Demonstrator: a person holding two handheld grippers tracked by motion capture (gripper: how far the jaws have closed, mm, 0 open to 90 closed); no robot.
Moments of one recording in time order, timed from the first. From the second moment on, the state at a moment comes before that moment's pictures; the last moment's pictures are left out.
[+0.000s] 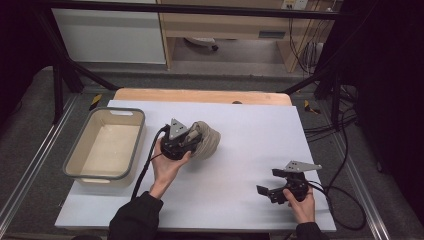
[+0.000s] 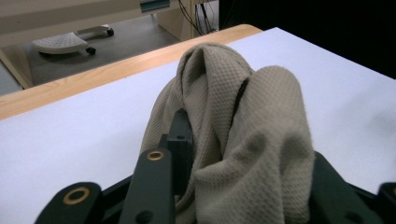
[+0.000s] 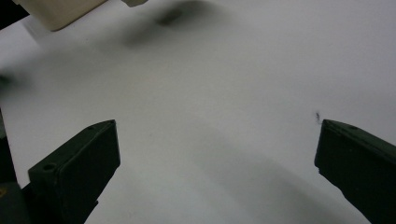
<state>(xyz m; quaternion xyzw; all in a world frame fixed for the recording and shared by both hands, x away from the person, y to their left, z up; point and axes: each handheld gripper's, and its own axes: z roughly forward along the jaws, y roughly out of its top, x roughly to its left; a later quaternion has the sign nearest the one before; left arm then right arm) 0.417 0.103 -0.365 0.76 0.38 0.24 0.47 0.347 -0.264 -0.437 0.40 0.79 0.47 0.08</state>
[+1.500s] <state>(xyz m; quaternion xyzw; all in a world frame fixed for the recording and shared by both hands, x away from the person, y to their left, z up) 0.420 0.077 -0.399 0.81 0.36 0.20 0.42 0.347 -0.264 -0.437 0.40 0.78 0.47 0.08</state>
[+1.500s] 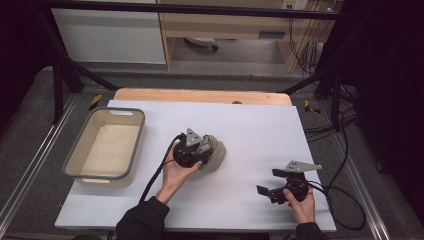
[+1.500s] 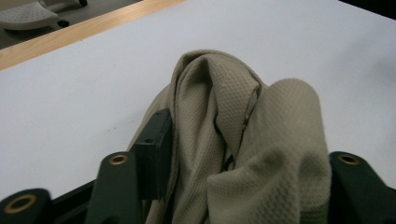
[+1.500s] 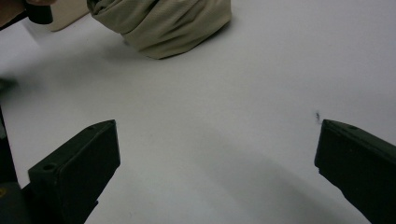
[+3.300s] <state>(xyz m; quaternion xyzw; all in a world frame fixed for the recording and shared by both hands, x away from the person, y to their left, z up) 0.371 0.161 -0.381 0.80 0.38 0.18 0.42 0.347 -0.264 -0.437 0.40 0.78 0.47 0.08</state>
